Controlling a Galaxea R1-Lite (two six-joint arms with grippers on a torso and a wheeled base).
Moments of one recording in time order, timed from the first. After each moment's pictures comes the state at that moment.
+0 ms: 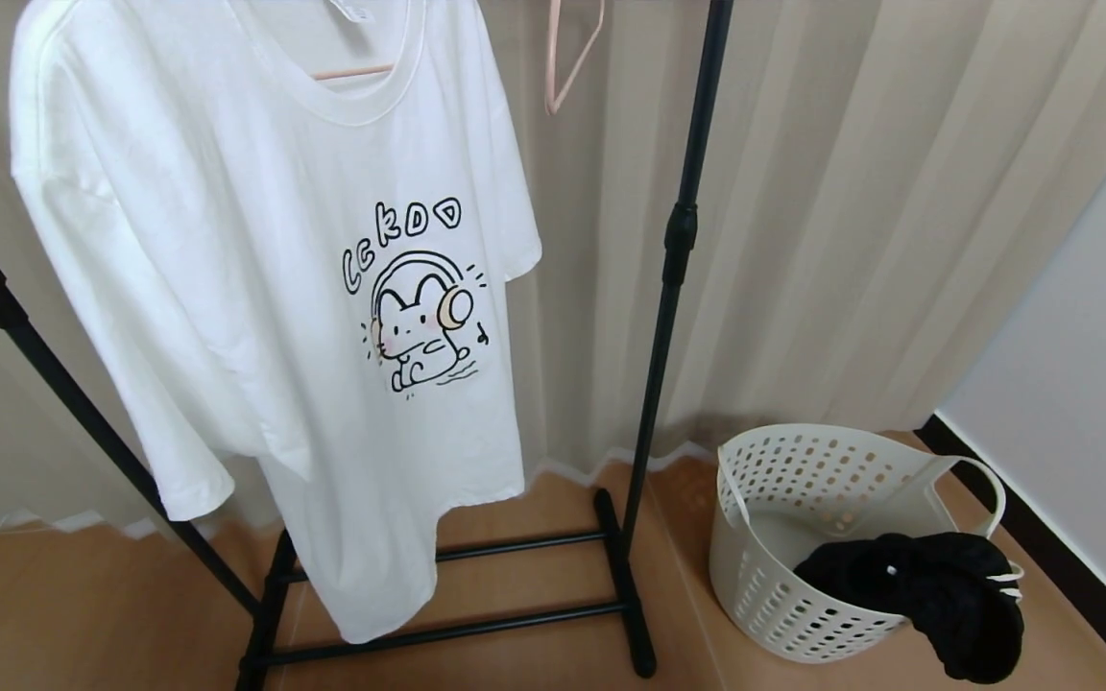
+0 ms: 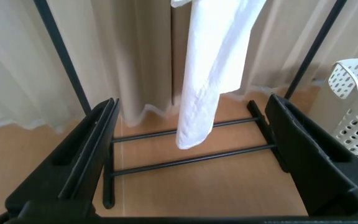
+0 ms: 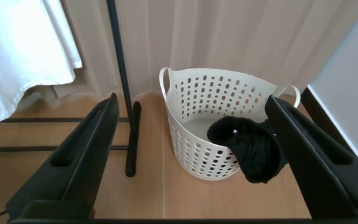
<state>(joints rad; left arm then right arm) -0.01 0.00 -0.01 0.03 -0.03 0.02 0.00 0.00 -0.02 0.04 0.06 -0.01</state>
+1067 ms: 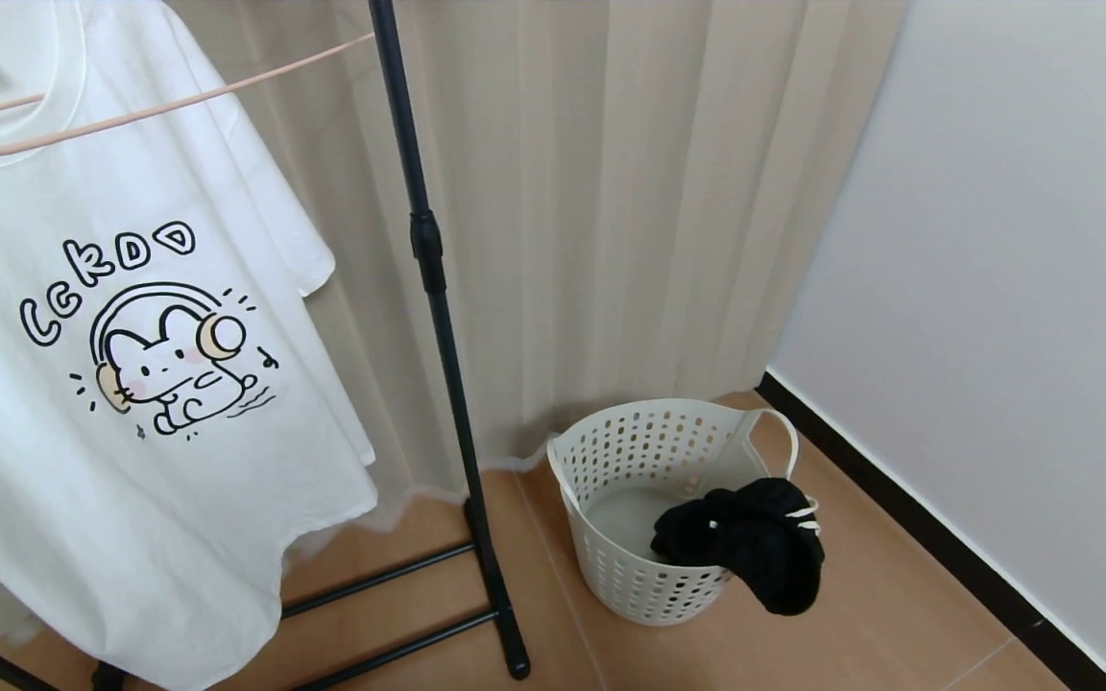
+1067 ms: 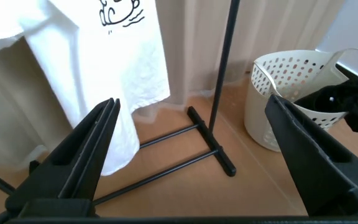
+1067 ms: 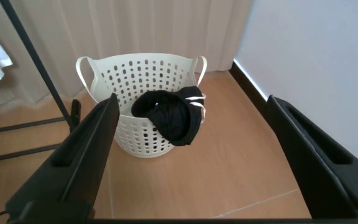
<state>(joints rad) -0.01 0.00 -0.01 0.02 -0.03 0.02 0.00 0.00 -0.02 0.04 0.06 -0.01</state>
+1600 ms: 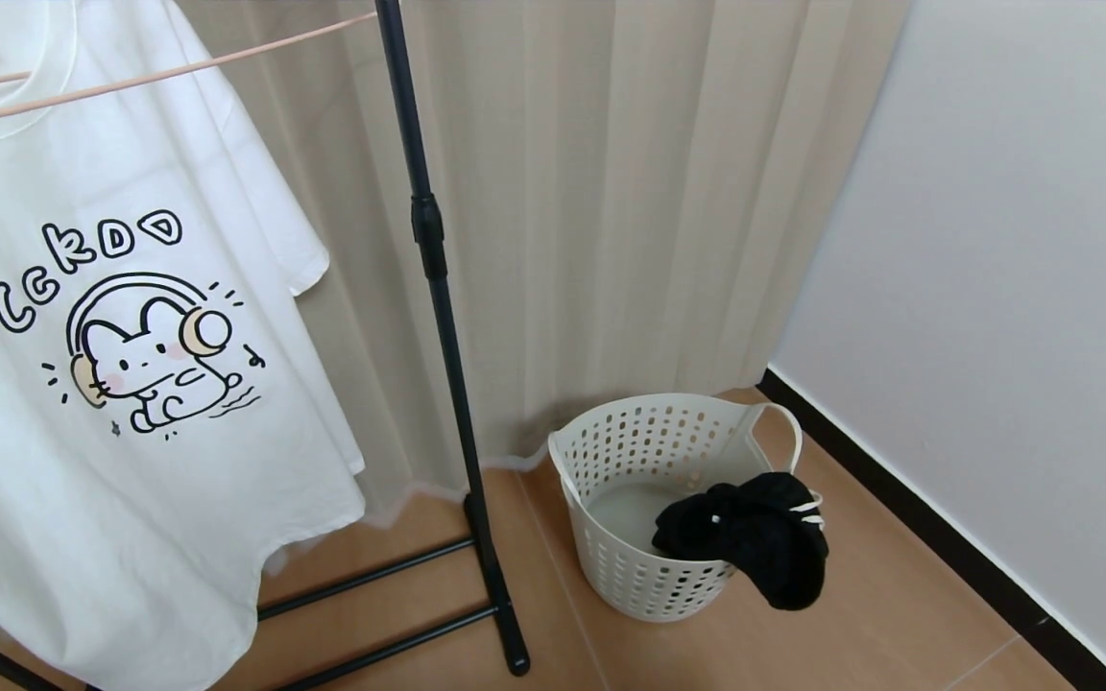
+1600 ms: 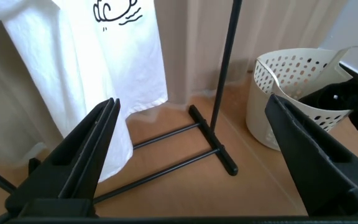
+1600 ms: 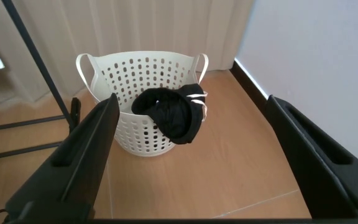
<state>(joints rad) -0.01 0.00 -0.01 0.03 -0.03 0.02 0.00 0.00 -0.02 0.04 0.06 -0.01</state>
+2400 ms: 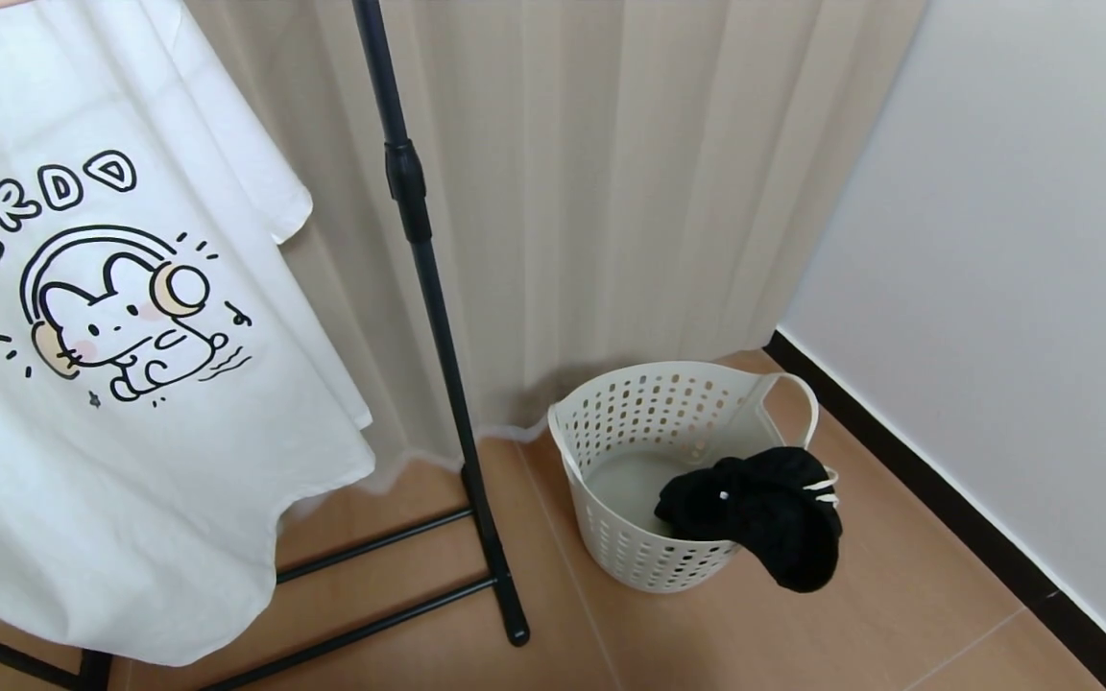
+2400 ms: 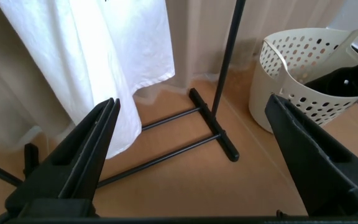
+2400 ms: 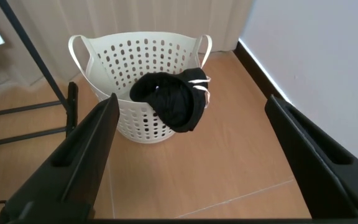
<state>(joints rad) -0.01 0.00 -0.01 0.03 -0.03 0.02 0.00 0.00 -0.02 0.04 0.06 -0.01</state>
